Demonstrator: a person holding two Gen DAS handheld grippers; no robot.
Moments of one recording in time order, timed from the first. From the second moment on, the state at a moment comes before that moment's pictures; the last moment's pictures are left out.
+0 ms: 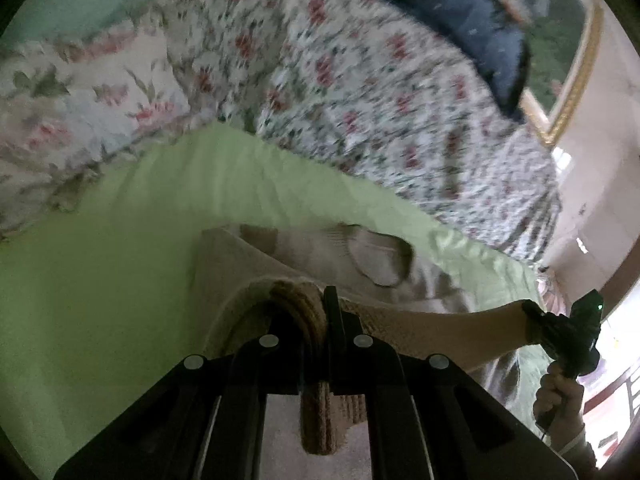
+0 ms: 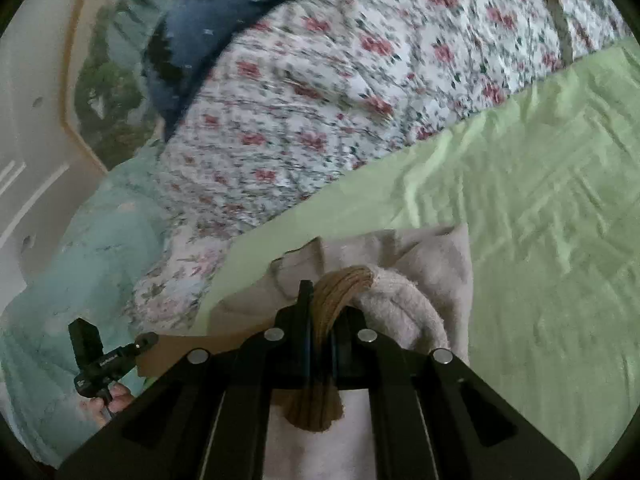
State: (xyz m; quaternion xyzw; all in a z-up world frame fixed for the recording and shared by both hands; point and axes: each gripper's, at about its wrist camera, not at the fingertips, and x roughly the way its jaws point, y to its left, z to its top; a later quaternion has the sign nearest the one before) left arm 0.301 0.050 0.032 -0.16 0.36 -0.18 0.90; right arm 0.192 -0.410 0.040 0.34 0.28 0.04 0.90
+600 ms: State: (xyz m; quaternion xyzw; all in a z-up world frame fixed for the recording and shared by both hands) left arm 0.313 0.020 -0.033 -0.17 0.48 -0.19 0.84; right arm 0.213 -0.415 0.010 0.32 0.36 -0.08 0.87
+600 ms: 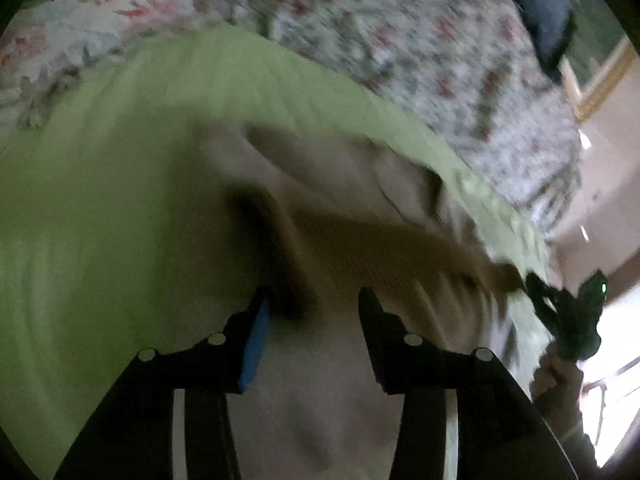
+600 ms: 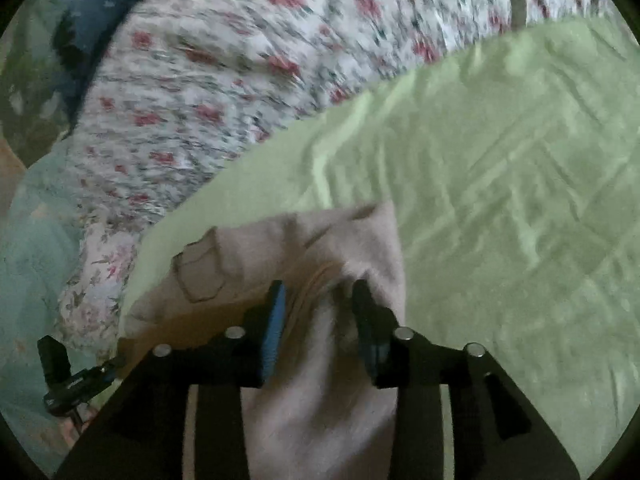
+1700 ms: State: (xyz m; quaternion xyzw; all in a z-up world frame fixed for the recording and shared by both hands) left arm 0.208 0.042 -0.034 -0.22 0.43 -0.12 0.87; right arm 0.153 -0.359 -0.003 0.30 0.36 -0.05 0.88
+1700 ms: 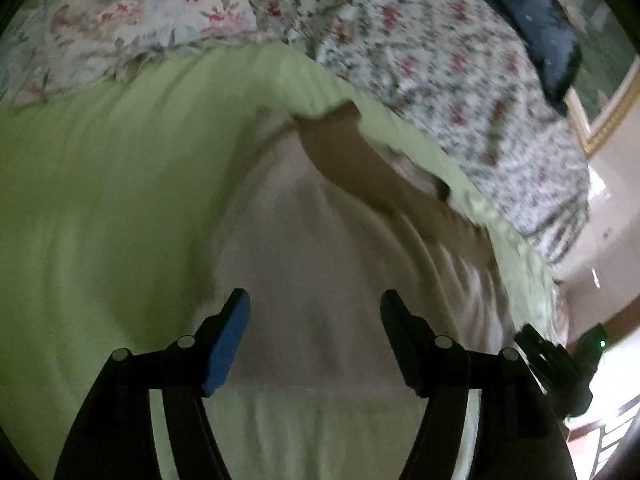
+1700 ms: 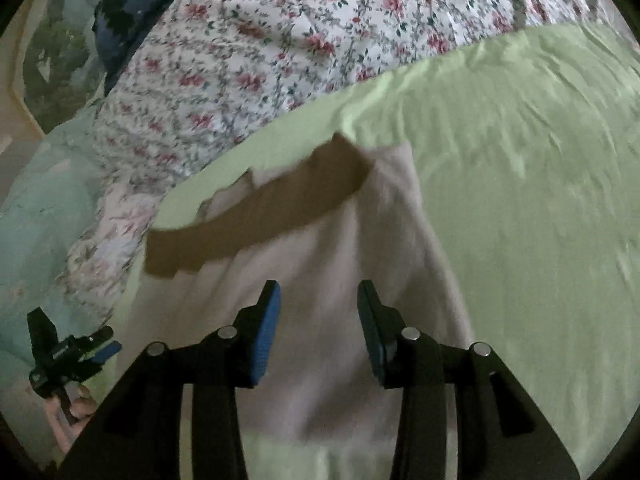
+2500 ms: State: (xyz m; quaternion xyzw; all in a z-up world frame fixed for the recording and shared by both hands) left arm 0.151 0.060 -0.083 -0.34 0.43 -0.09 0.83; right arm 0.034 -0.289 0.023 0.33 0.35 -0.01 0.88
